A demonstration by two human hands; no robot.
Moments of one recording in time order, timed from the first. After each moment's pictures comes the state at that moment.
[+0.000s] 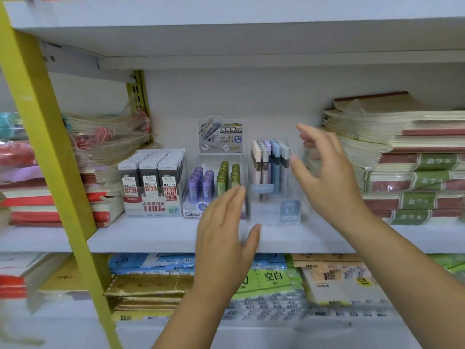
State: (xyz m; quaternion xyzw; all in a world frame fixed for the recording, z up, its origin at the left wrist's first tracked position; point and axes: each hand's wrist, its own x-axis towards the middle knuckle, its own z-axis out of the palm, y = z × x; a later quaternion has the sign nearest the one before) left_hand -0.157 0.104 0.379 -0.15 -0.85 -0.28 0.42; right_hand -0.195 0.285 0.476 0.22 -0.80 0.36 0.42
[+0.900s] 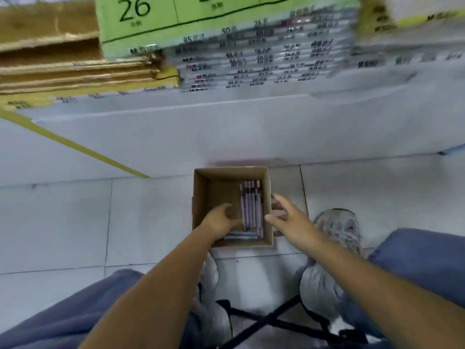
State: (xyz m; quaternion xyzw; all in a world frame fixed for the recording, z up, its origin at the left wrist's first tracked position) left_hand -0.056 0.080 -0.043 0.14 -0.80 -0.39 -0.44; right_hand -0.033 0.291 0.005 -0.12 -0.80 0.49 -0.32
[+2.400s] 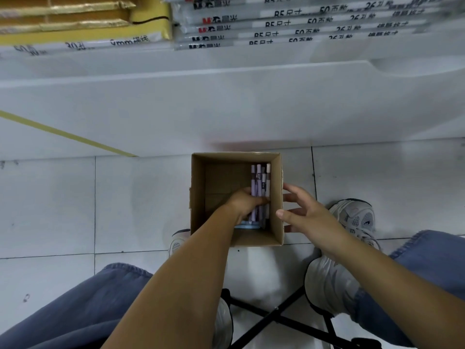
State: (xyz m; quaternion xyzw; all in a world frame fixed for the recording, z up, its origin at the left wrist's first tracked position) left_hand -0.081 0.133 -0.079 0.26 -0.63 -0.54 -0.49; right_hand -0.037 0.303 0.005 -0.18 -0.68 0.62 -0.35
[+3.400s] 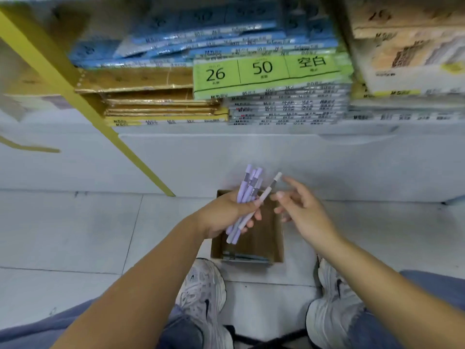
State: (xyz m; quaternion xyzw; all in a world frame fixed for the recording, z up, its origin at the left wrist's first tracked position) left_hand -0.074 0.065 0.116 0.05 -0.66 -0.66 -0.36; right_hand -0.065 0.260 0.113 -0.07 -0.75 0.65 -0.14
